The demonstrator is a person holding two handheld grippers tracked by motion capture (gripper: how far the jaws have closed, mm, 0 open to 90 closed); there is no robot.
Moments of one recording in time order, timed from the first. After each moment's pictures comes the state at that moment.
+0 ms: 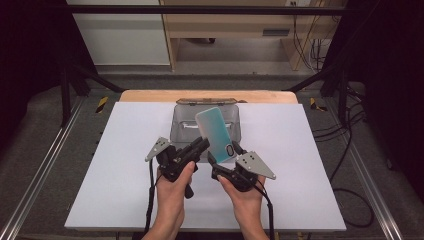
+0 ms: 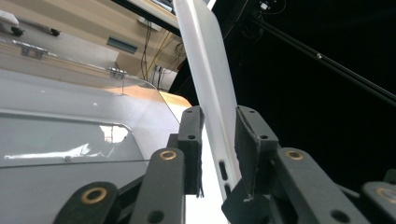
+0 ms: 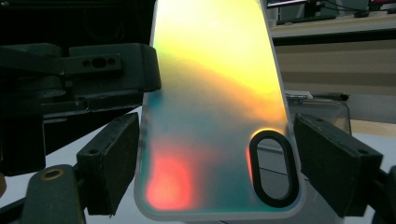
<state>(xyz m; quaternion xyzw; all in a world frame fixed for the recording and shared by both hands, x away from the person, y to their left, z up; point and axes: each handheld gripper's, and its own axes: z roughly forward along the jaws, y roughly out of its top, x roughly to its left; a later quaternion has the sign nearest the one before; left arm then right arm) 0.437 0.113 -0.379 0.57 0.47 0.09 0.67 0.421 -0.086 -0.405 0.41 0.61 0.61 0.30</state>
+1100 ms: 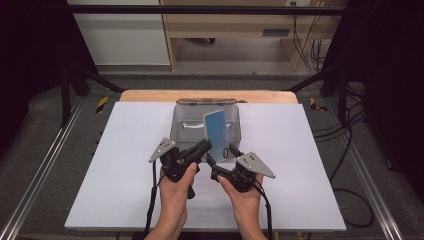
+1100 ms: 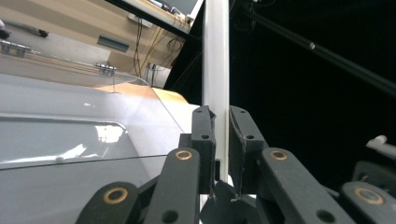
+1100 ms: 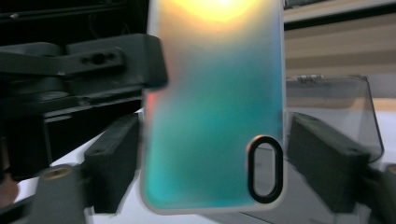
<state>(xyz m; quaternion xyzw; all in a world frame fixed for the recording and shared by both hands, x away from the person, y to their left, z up) 0.439 0.109 -0.385 0.59 0.45 0.09 0.67 0.427 -0.086 -0.420 0.42 0.61 0.62 0.26</state>
